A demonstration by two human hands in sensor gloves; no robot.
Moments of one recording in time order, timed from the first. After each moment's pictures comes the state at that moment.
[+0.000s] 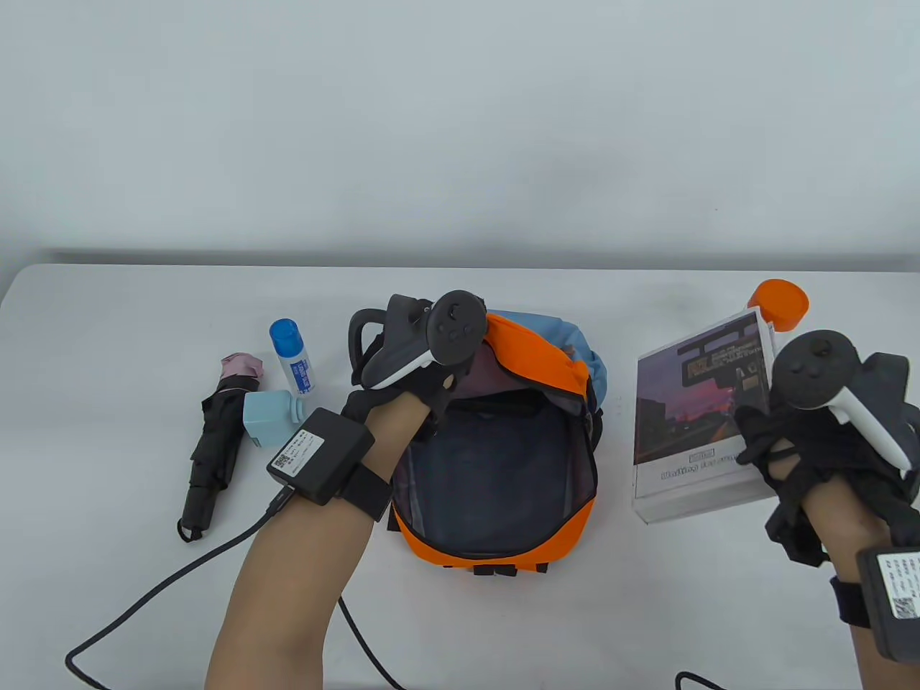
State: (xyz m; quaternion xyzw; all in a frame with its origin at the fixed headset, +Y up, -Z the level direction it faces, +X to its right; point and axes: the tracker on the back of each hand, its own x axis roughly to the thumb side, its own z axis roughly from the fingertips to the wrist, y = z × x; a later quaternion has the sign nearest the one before) left_hand -0.069 -0.547 -0.403 0.11 -0.18 0.09 0.97; right_hand 0.298 -0.515 -0.281 -0.11 0.10 0.98 0.12
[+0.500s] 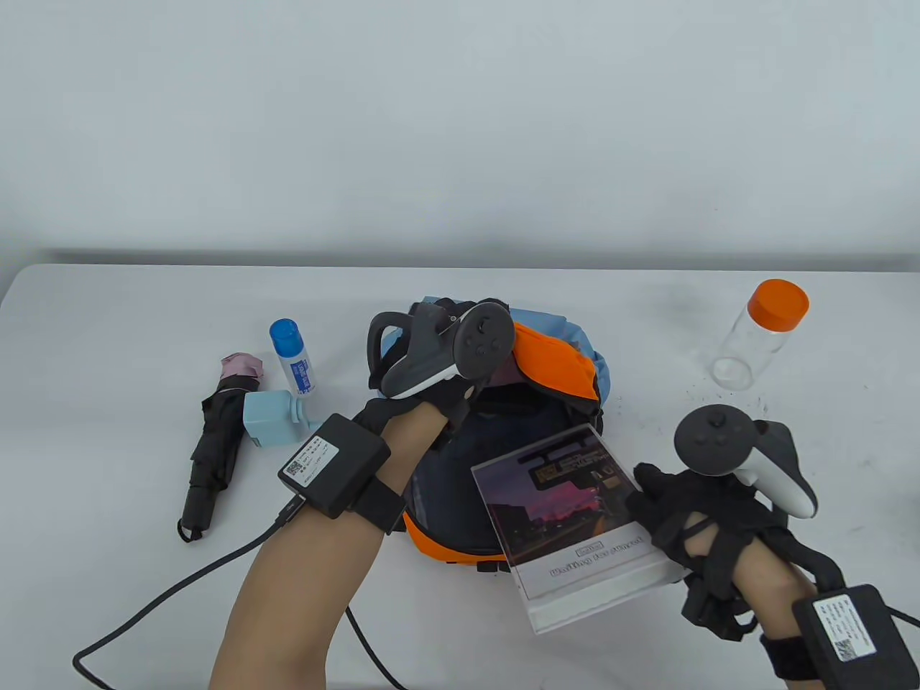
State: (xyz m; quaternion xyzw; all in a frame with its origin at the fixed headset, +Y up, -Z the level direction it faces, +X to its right) left_hand -0.045 -0.532 -0.377 0.13 -0.22 0.06 0.97; right_hand 0.211 -0.623 -0.285 0.03 0.27 0.93 0.27
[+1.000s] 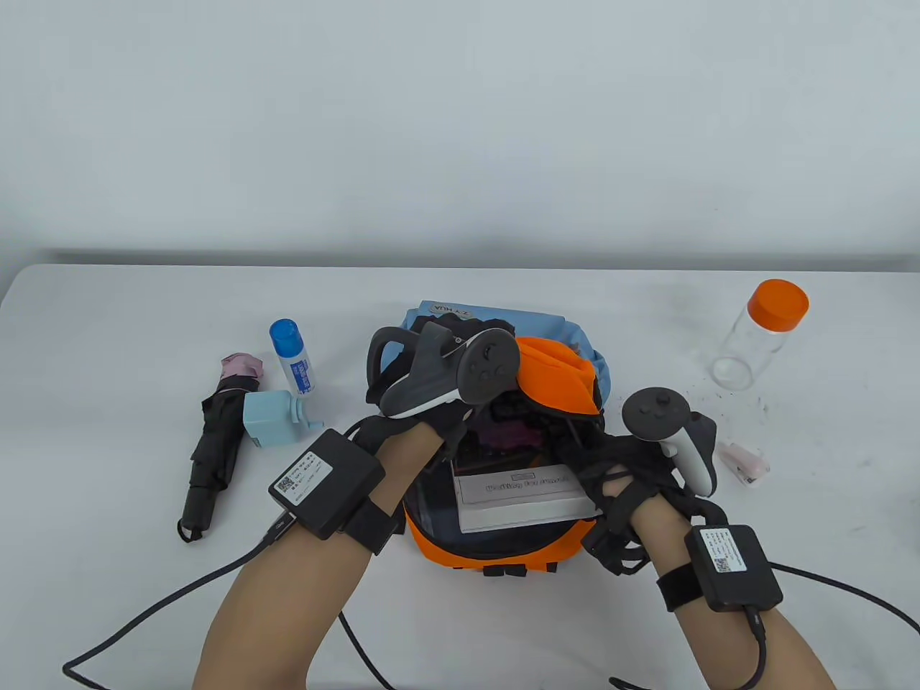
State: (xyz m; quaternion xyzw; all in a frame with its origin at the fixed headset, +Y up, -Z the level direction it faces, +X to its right) left_hand -0.045 -0.533 -0.359 0.12 -0.24 0.05 0.96; right_hand 0.186 -0.692 -0.337 -0.05 0.21 0.89 0.40
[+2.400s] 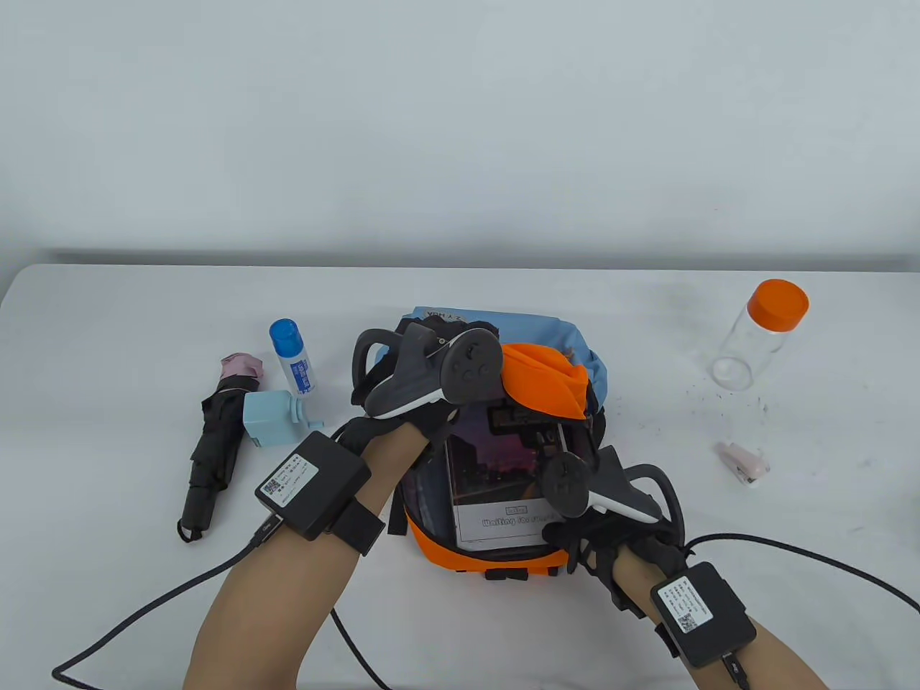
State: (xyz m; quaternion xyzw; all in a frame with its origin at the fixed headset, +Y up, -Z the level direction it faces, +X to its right) left_hand -0.058 -0.537 -0.360 0.12 -0.23 0.04 0.96; right_hand 0.131 -0.704 -0.298 0.15 0.16 0.97 -0.02
